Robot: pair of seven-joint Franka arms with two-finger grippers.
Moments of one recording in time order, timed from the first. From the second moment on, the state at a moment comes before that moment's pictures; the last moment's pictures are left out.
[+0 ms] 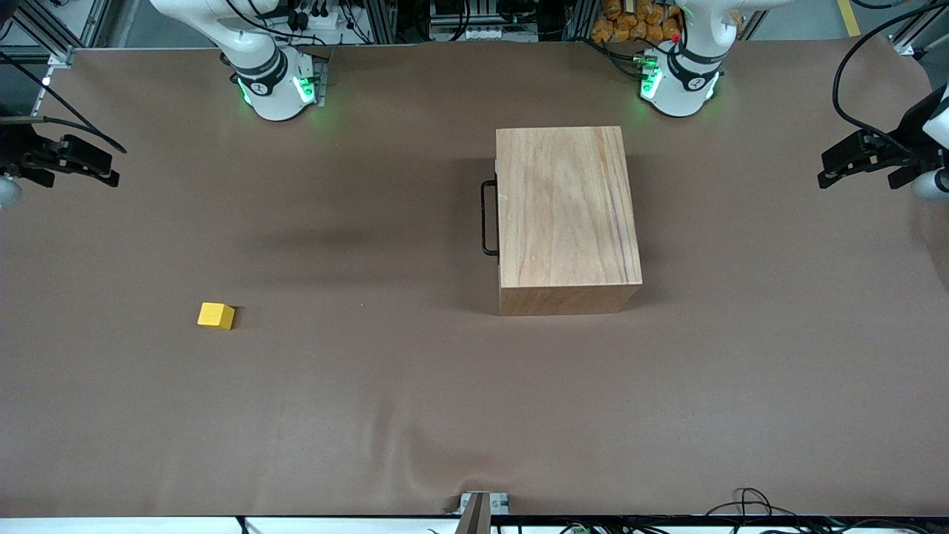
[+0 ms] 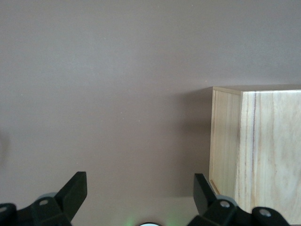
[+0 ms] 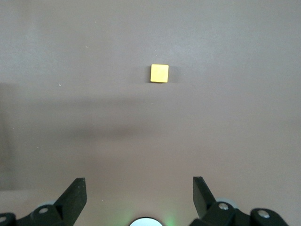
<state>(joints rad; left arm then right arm) 0.01 0.00 -0.05 -1.51 0.00 1.47 -0.03 0.05 -0.04 -0.10 -1.59 0.00 1.46 -0.03</state>
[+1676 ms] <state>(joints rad) -0.28 0.12 -0.22 -1.49 -0.03 1.46 -0.57 0.04 -0.03 -0.09 -1.63 0.00 1.45 -0.03</state>
